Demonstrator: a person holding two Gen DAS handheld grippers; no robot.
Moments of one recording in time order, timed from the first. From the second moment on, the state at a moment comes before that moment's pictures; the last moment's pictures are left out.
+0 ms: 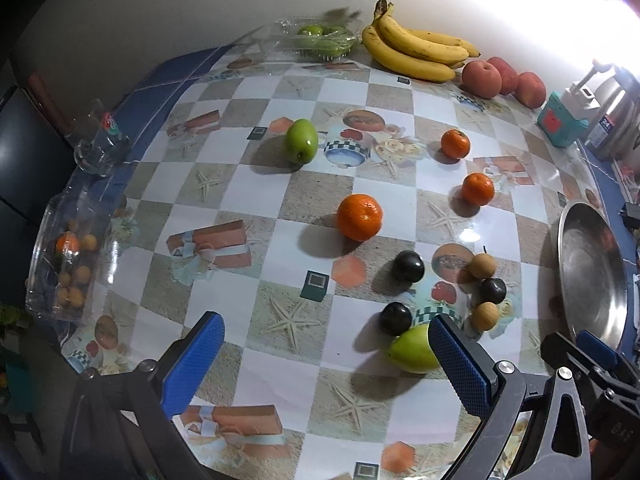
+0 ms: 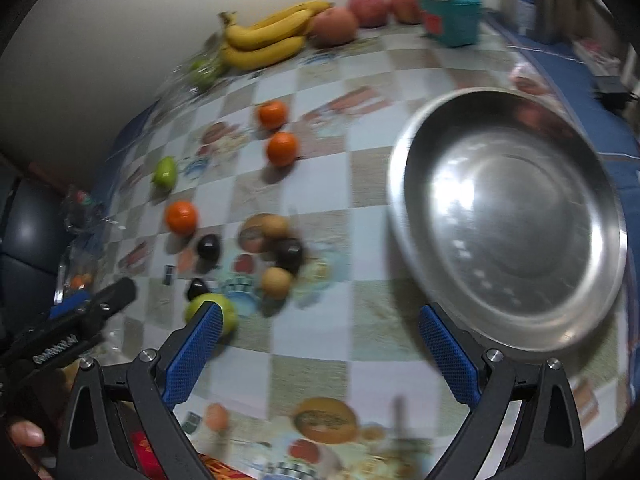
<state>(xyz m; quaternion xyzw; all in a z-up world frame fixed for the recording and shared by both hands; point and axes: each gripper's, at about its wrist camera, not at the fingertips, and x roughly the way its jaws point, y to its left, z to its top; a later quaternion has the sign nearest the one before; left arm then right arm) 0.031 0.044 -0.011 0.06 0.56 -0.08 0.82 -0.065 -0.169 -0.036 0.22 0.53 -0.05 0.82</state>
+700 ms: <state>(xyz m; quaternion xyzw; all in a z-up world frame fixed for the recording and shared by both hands) 0.057 0.048 -0.032 0.05 0.57 -0.07 0.82 -0.008 -0.135 -0.083 0.16 0.59 -0.05 0.79</state>
